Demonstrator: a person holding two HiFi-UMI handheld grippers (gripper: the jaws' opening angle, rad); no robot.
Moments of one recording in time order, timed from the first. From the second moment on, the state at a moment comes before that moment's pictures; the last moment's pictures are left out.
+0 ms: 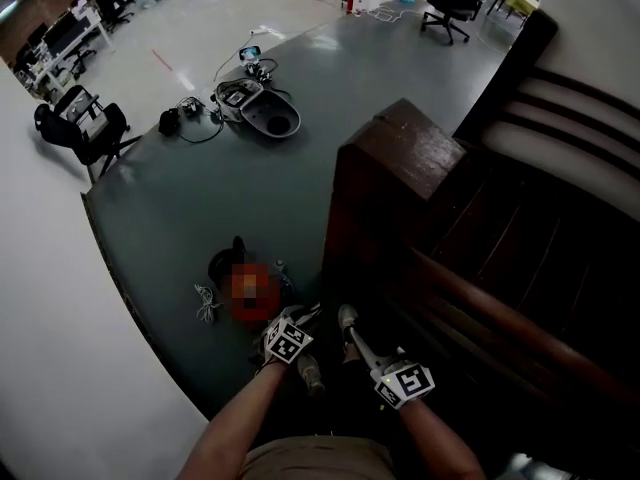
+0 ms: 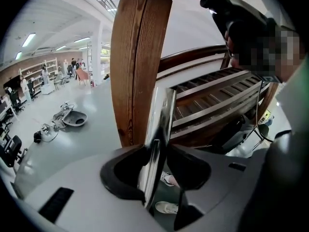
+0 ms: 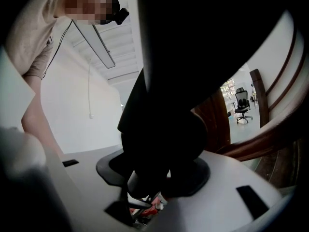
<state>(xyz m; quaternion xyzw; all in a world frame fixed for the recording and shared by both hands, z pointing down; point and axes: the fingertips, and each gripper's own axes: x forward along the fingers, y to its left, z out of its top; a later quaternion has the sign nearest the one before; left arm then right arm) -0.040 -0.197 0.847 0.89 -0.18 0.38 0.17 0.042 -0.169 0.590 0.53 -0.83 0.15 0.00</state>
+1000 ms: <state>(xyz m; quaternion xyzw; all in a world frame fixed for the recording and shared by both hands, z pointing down) -0.103 -0.126 0.812 0.90 -0.21 0.36 0.16 -0.053 -0.172 0.690 0.45 -0.87 0.19 0.07</state>
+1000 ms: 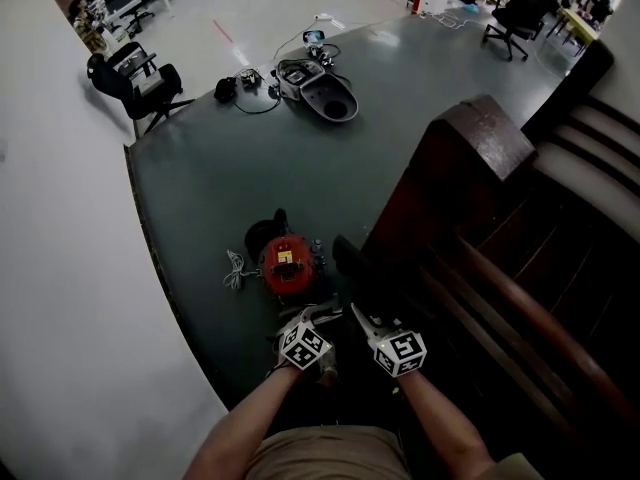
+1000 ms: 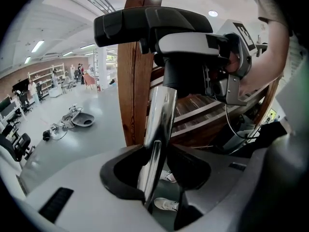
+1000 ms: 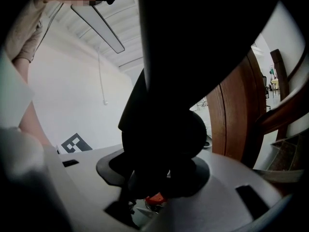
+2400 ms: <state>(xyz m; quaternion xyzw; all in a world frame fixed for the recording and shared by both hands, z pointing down) -0.087 -0.112 0.818 0.88 -0.17 0.42 0.14 -0.055 -0.164 0.695 0.49 -0.85 0.18 0.07</state>
